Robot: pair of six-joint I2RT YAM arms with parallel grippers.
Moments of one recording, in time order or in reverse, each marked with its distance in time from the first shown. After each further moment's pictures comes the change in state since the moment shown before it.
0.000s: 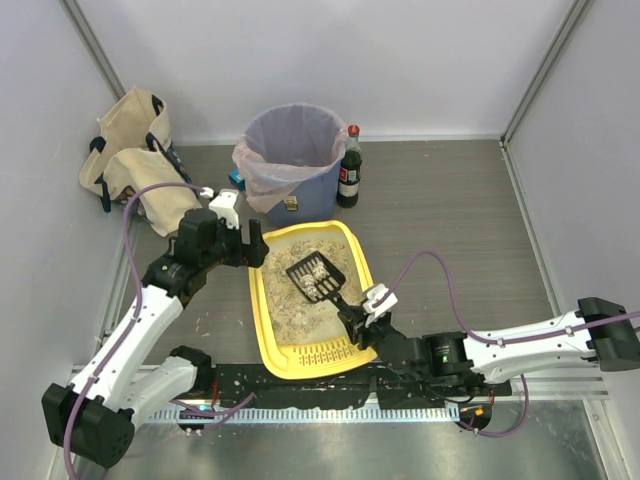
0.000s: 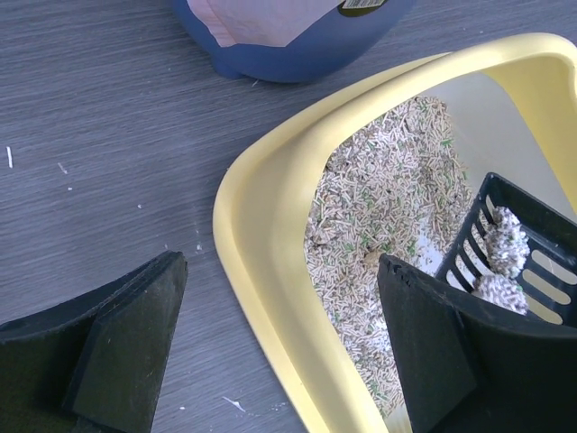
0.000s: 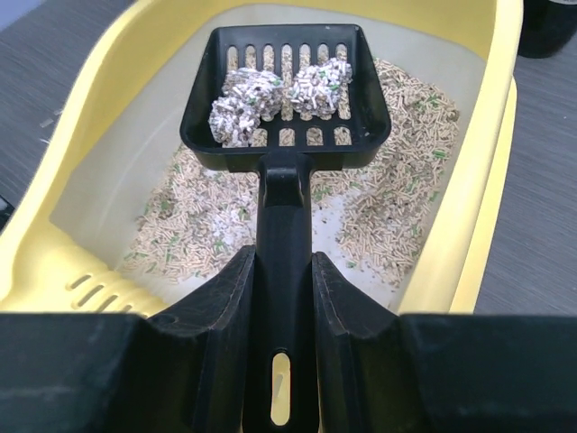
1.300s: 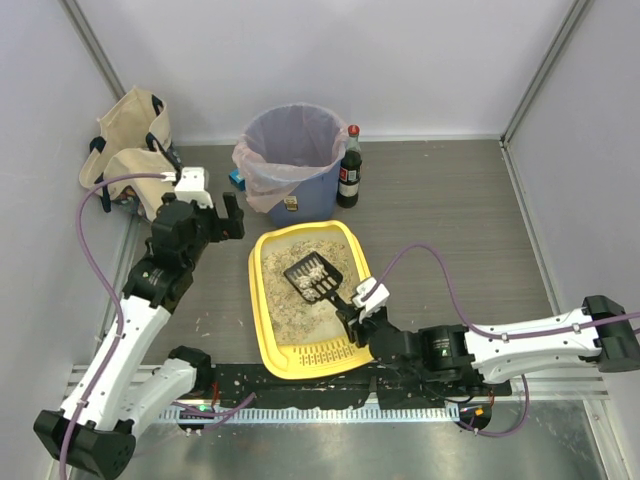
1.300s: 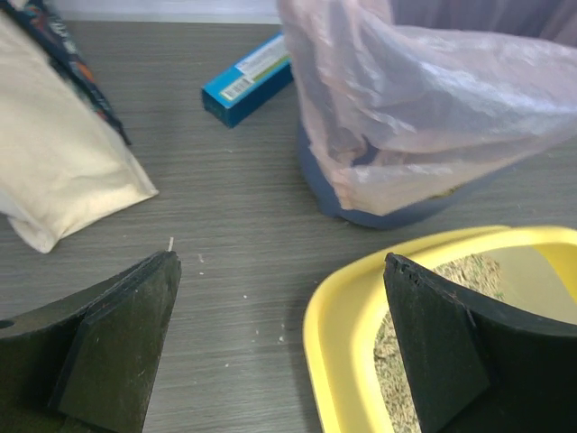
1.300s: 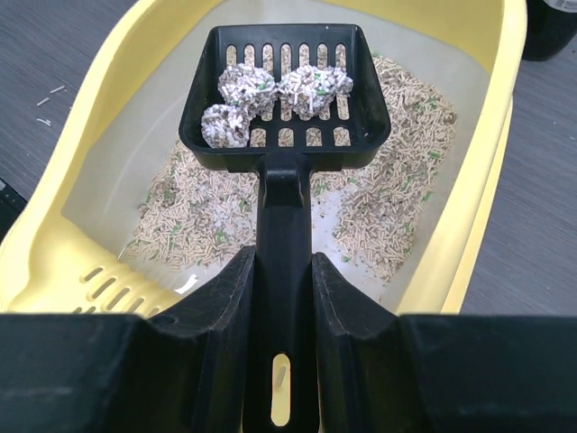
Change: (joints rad) left arm 0.032 -0.076 0.097 0.101 -0.271 0.042; right arm -0.014 0.007 0.121 -0.209 -0.055 0.023
